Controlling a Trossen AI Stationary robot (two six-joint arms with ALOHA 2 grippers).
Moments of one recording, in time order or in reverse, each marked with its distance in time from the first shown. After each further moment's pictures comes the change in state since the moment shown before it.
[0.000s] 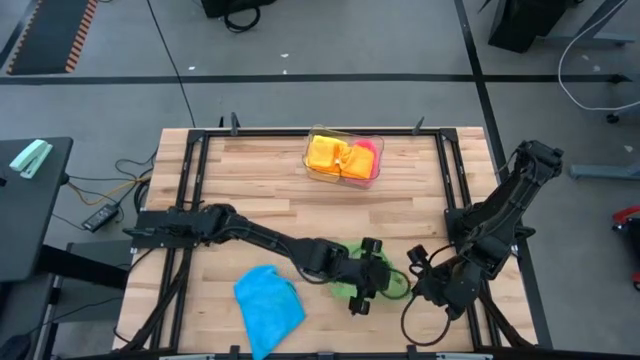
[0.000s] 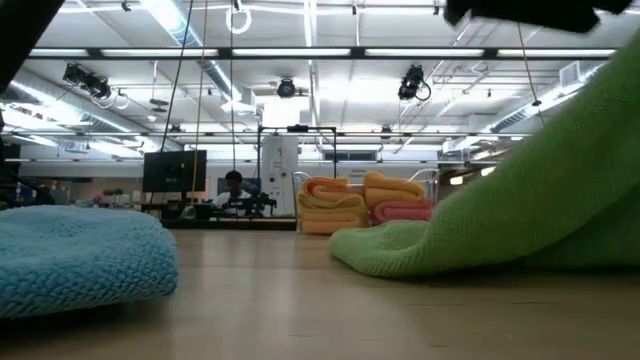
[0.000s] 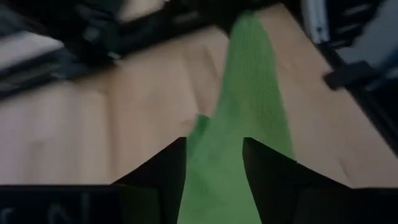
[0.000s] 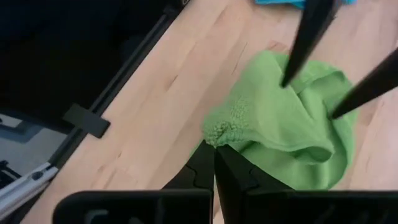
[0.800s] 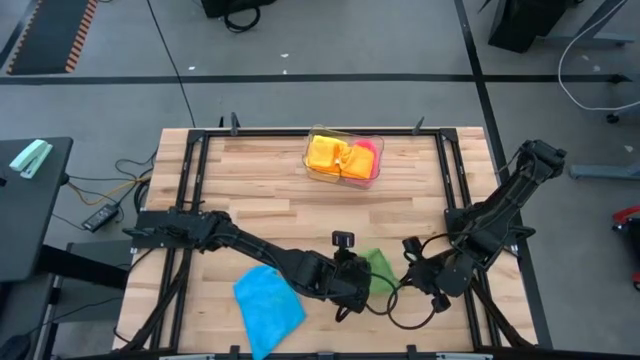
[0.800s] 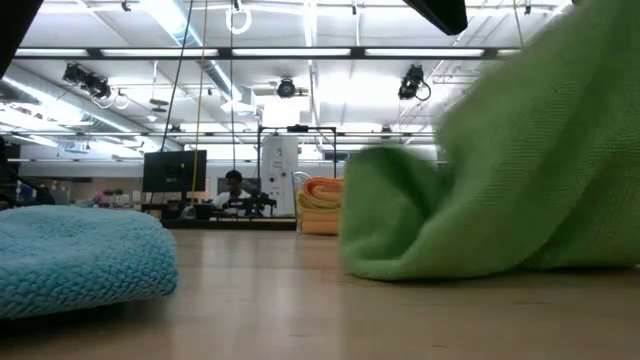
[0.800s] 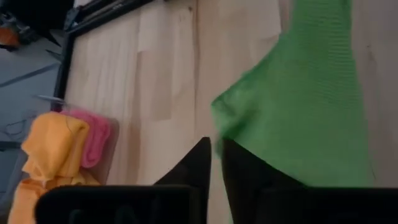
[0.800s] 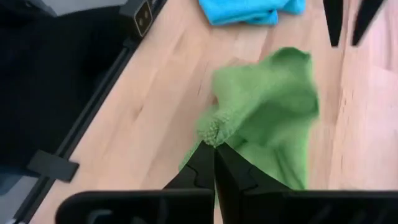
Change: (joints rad) left arm -0.089 -0.001 0.170 -0.523 -0.414 -0.214; right arm -0.079 -0.029 -0.047 0.096 0.071 0.046
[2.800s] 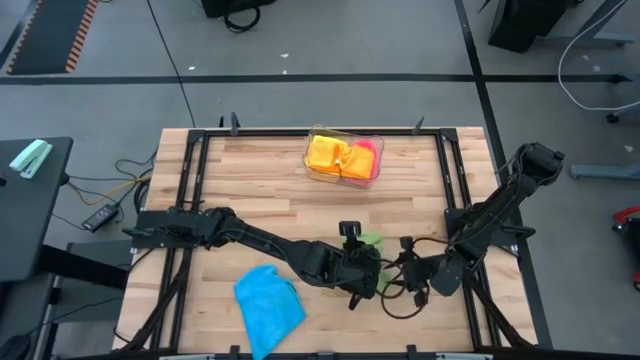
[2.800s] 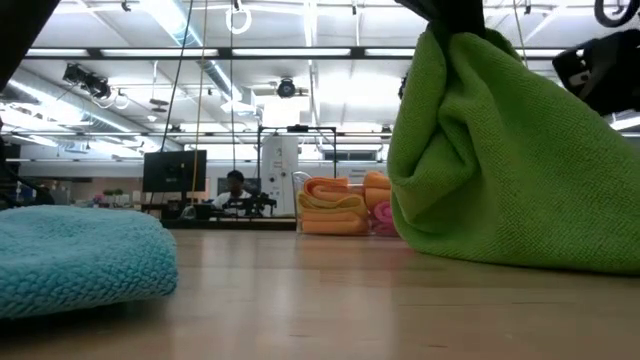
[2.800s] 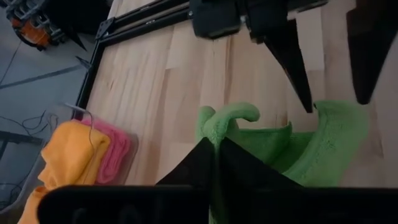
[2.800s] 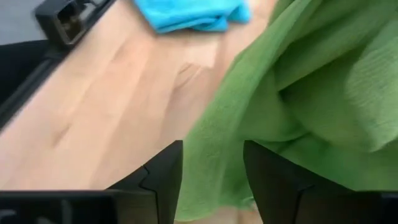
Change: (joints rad) left arm 0.055 0.023 0.000 0.130 -0.064 0.017; right arm 0.008 0.060 -0.405 0.614 0.271 -0.001
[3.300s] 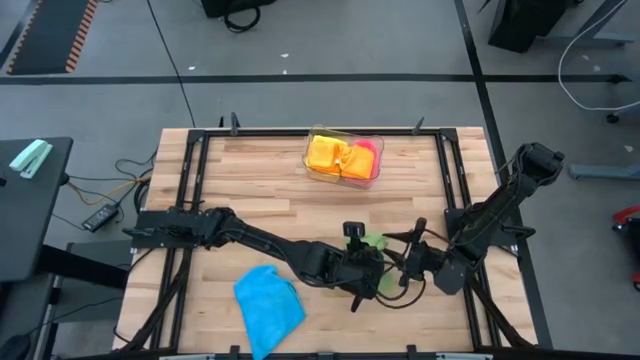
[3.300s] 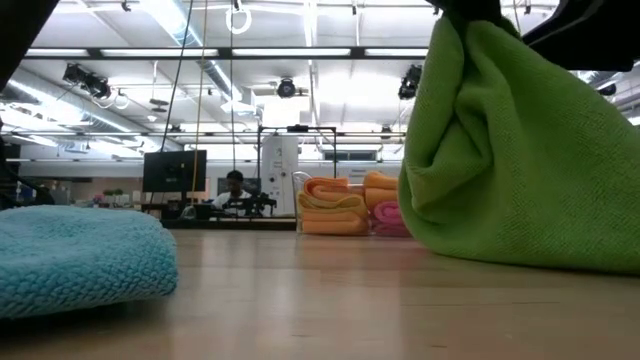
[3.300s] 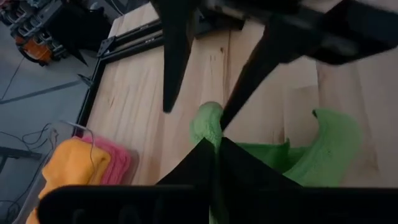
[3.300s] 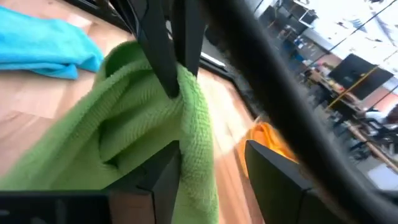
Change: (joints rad) left arm -0.001 -0.001 0.000 0.074 0.000 0.062; right arm 0.010 0.000 0.000 0.147 0.608 -0.336
